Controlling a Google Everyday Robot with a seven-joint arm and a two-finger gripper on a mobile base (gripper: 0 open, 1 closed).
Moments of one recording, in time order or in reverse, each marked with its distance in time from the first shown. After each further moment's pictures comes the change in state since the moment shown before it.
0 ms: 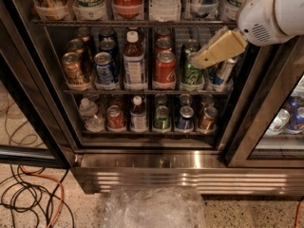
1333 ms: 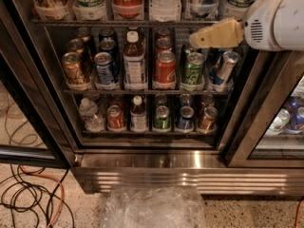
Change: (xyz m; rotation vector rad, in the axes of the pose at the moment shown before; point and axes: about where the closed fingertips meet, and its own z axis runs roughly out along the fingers) arm 0.014 -0.030 0.001 0.204 -0.093 0.467
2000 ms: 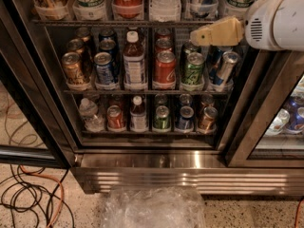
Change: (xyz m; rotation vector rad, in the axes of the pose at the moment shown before) arm 0.000 -0.004 0.002 0.026 -0.008 0.039
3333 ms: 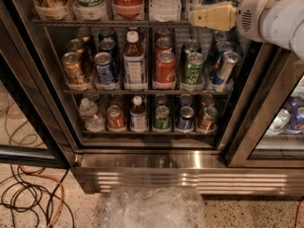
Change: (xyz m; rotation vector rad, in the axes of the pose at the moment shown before) arm -0.030 -0.024 0.029 0.079 -0.188 0.056
